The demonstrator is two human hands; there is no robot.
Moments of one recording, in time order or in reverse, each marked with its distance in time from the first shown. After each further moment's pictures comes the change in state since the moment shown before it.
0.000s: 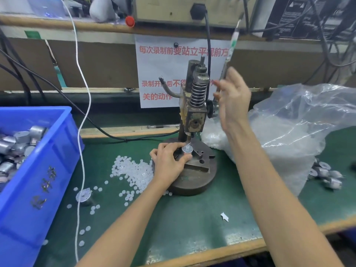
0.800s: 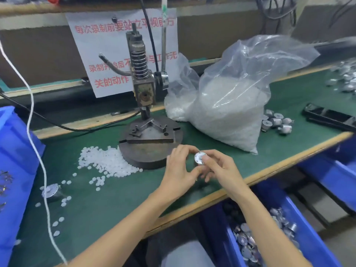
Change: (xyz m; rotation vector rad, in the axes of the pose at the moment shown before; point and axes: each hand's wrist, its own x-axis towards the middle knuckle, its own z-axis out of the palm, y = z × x) left_hand -0.107 0.085 0.014 -0.206 -0.416 0.212; right_hand -0.182 0.049 -0.156 -0.272 -0.162 0.405
